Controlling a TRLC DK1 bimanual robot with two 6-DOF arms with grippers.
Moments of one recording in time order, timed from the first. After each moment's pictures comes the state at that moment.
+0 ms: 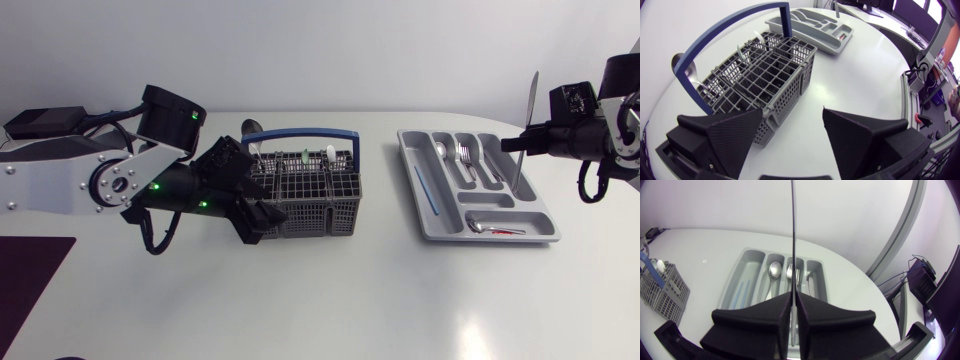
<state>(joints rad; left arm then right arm) -0.43 1.49 0.90 -0.24 0.40 0.39 -0.24 1.54 0.99 -0.01 -0.08 -0.26</state>
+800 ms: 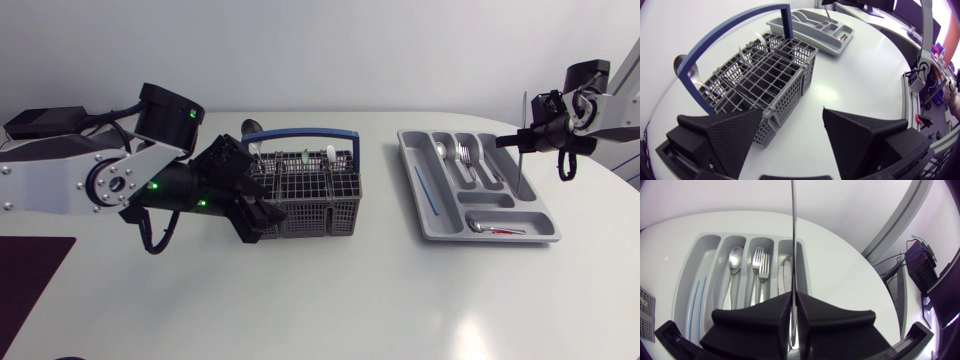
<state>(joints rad) -0.43 1.48 0.90 -0.24 0.39 0.39 -0.30 2.00 1.41 -0.14 0.02 -0.27</state>
